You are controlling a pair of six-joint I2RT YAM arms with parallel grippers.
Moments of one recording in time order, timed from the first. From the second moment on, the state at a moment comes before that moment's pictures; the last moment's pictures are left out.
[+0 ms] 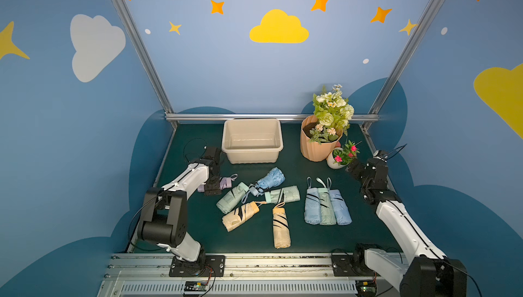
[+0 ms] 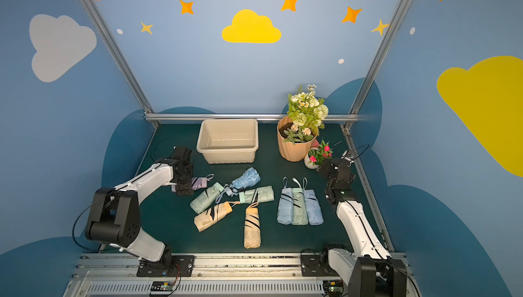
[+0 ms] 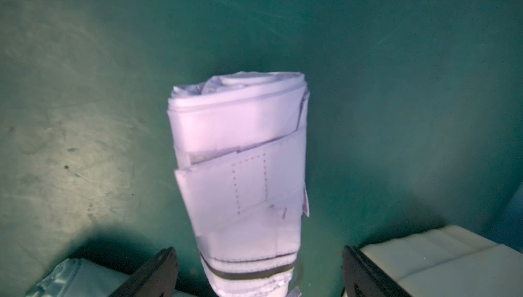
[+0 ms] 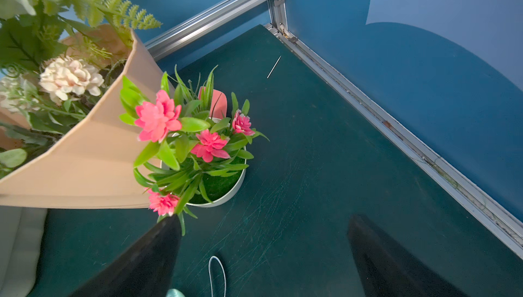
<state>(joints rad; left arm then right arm) -0.11 1.61 1.00 -0.69 -0.13 -1.83 0.02 1.04 0.62 -0.10 0.27 0.42</state>
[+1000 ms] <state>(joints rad) -0.02 1.82 1.16 -0.82 0.01 -1.80 0.02 1.03 0.63 -0.12 0.27 0.42</state>
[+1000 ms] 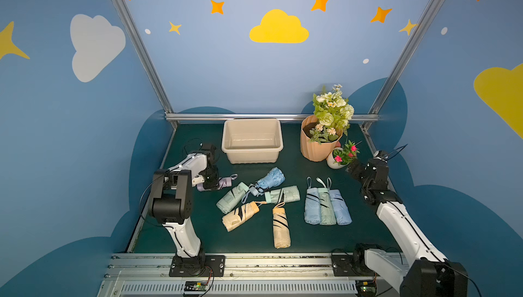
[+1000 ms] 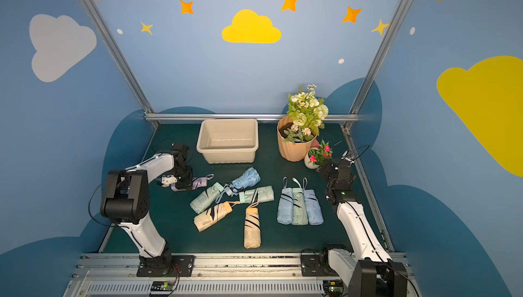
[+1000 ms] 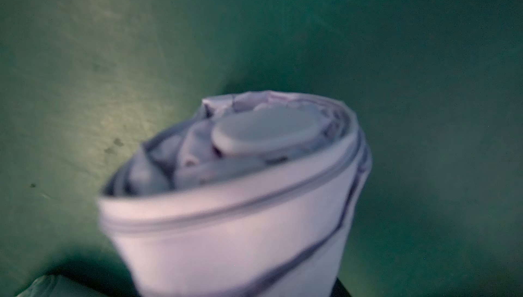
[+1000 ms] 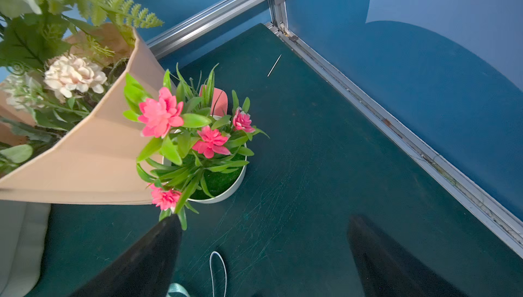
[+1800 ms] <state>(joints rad) -0.04 1.71 1.52 -1.04 -0.38 -1.22 0.02 1.03 0.63 -0.12 0.27 0.43</state>
